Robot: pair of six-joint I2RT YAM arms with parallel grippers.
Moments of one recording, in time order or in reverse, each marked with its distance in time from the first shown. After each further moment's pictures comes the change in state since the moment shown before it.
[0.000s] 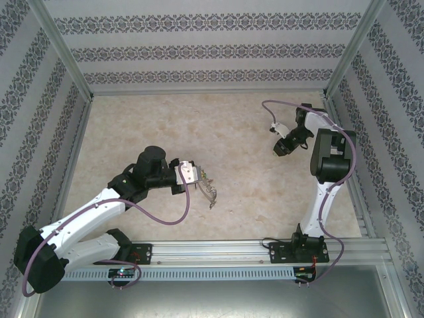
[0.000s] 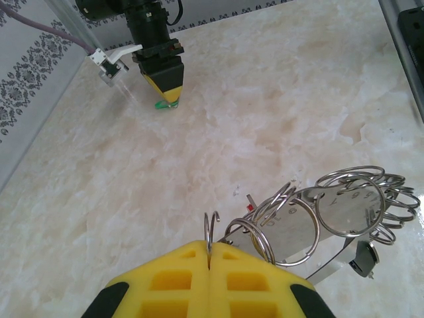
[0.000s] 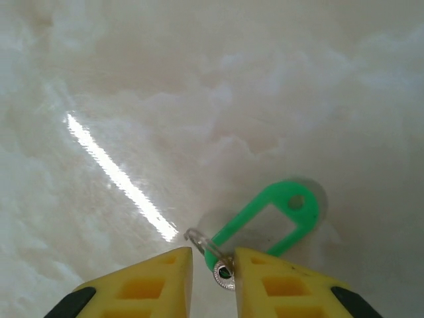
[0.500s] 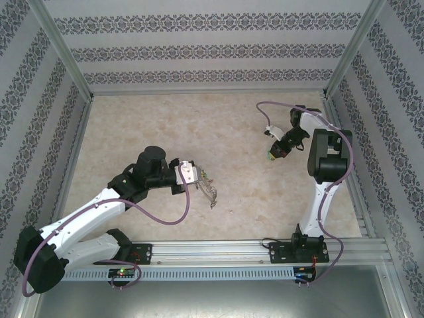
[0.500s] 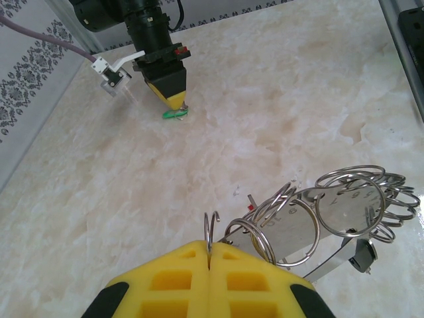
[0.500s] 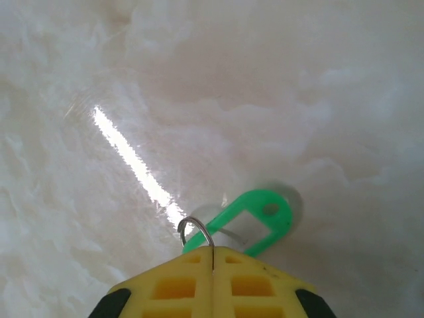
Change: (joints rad) left arm 0.000 0.000 0.000 0.000 0.000 0.000; right arm 0.038 -0.002 -0.008 -0.061 -0.025 -0.030
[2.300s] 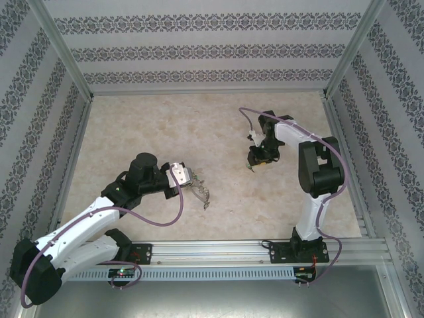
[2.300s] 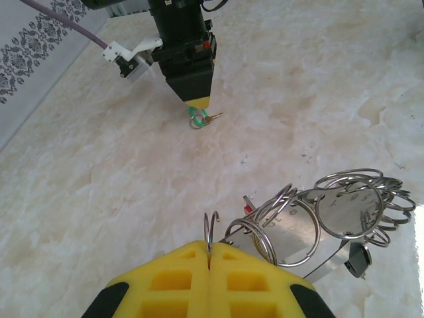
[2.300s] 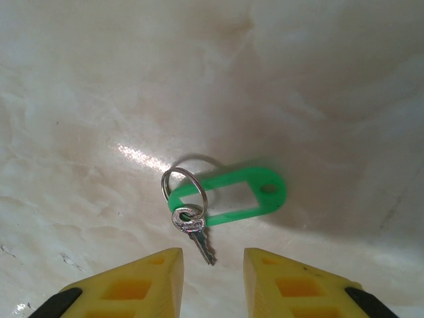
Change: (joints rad) left arm 0.053 -0.104 -0.113 0.005 -0.042 -0.084; right arm 0.293 -0.175 -0.193 0.107 0.159 0.827
